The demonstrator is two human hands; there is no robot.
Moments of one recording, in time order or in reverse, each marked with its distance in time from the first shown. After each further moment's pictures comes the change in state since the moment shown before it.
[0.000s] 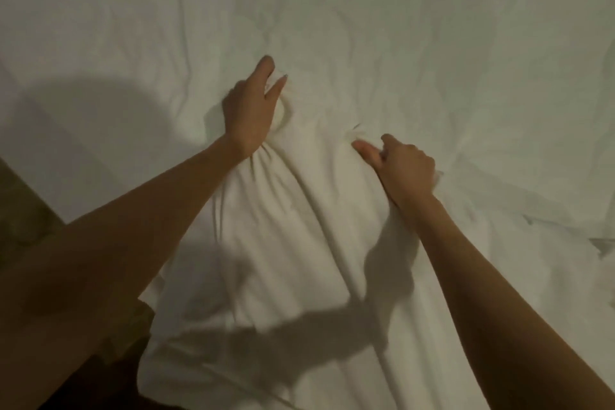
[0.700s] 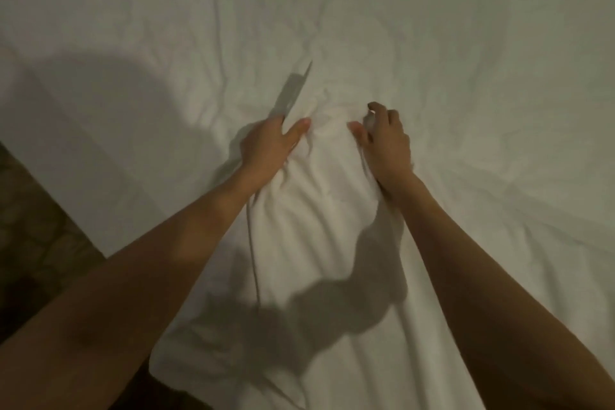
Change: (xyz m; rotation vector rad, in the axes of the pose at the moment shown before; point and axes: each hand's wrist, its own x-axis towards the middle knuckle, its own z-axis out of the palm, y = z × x) left_hand 0.013 -0.074 0.013 0.009 -0.286 -0.210; right_hand 0.067 -0.090 0.041 0.343 -0.007 -0.061
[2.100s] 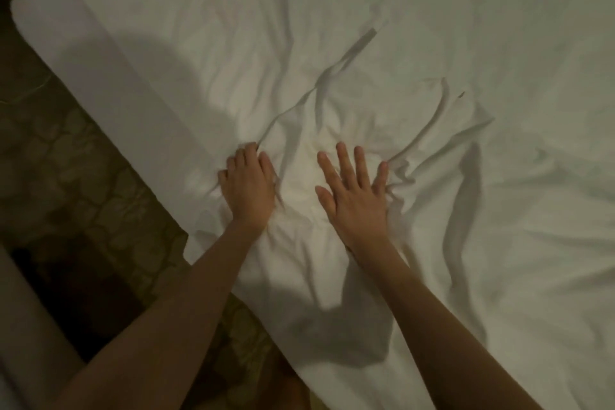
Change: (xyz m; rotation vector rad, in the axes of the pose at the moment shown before) left_hand -0.091 -0.142 -0.003 0.370 0.346 -0.168; right_hand -0.135 -0.038 0.132 -0.437 -0.003 -0.405
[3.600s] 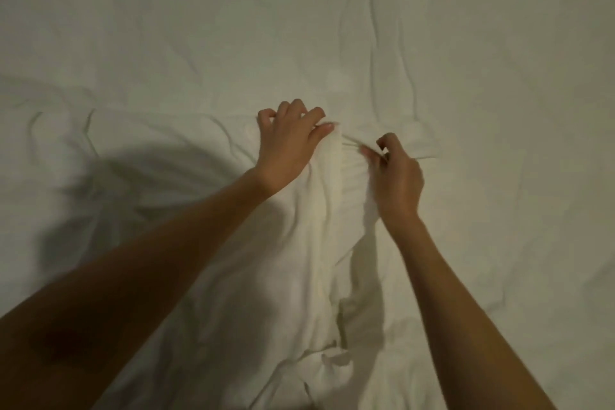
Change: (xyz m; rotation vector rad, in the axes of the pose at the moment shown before) left_hand -0.282 0.497 0.073 -0.032 -0.239 1.089; right_hand -0.306 0.428 -0.145 0.470 0.391 1.055
